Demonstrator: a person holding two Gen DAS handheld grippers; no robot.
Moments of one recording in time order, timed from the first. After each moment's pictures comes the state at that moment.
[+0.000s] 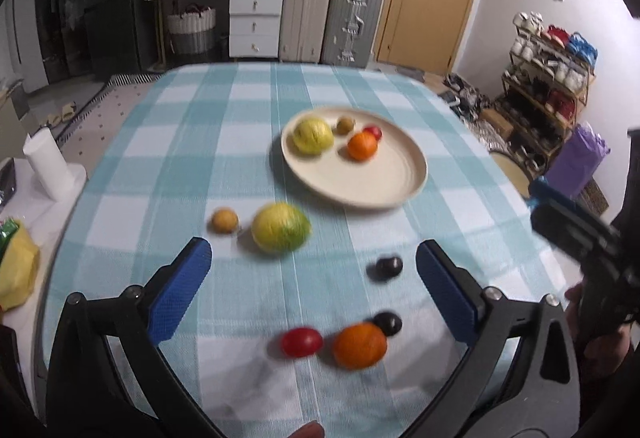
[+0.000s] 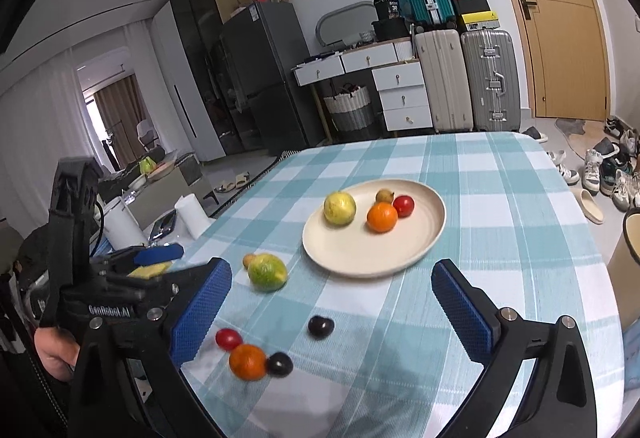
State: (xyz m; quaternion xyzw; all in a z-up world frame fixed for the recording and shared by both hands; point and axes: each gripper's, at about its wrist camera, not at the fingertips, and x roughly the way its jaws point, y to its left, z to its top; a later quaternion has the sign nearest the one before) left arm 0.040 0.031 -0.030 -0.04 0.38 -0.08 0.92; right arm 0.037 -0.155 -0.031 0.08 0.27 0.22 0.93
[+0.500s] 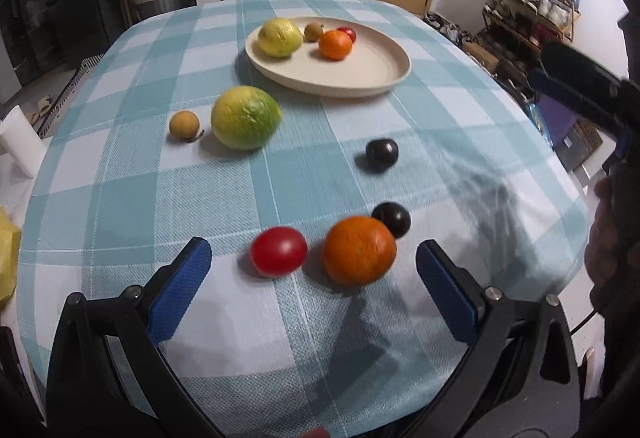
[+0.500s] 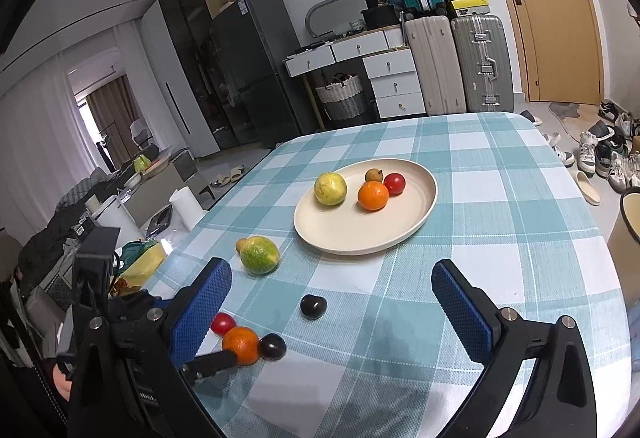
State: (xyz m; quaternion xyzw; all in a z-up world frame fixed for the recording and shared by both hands) left arm 0.020 0.007 -0.102 0.01 0.46 -0.13 0.88; right arm 0.033 -0.162 -0.045 0.10 0.29 0.21 0.93
